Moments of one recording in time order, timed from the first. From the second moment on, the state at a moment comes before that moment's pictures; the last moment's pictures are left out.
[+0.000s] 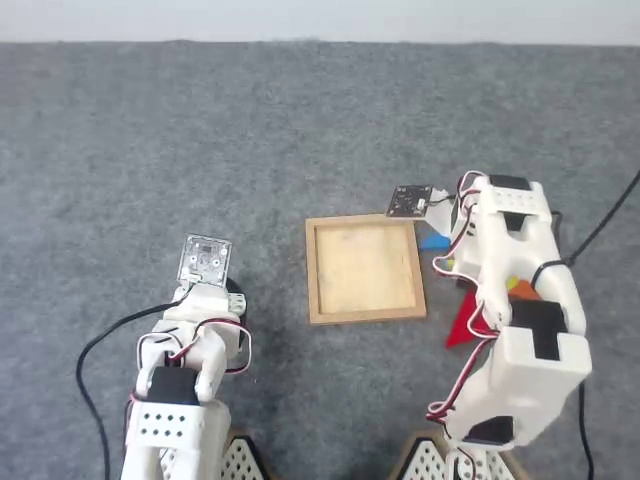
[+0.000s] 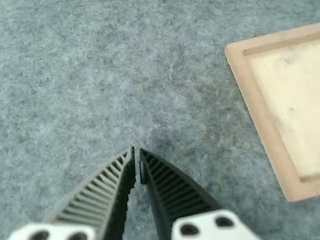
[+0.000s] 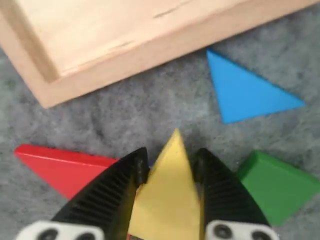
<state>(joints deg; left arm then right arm) -2.6 -85.2 97.9 46.7 -0.2 2.2 15.4 15.2 71.5 77.1</state>
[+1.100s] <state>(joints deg) -2.6 -85.3 97.9 46.7 -0.2 9.4 -5.8 35.8 69.1 83.1</state>
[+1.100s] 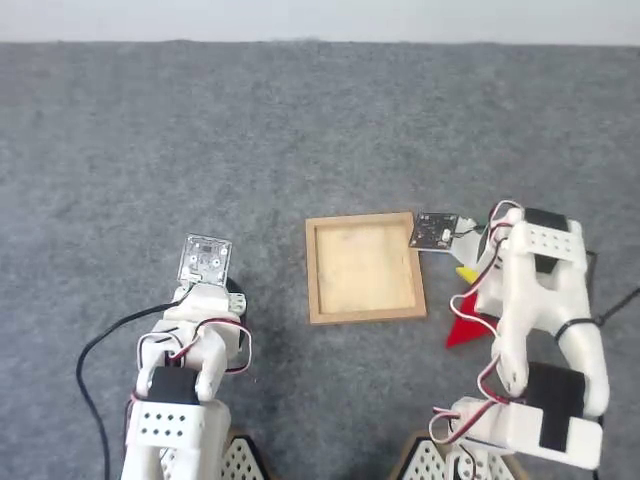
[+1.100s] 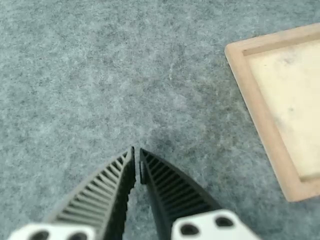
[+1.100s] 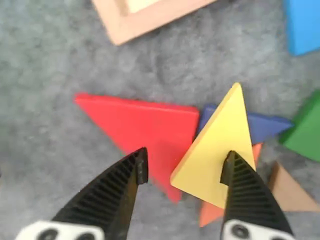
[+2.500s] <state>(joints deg) -2.6 -85.3 97.9 46.7 -0.2 7.9 12.9 12.4 73.1 69.1</state>
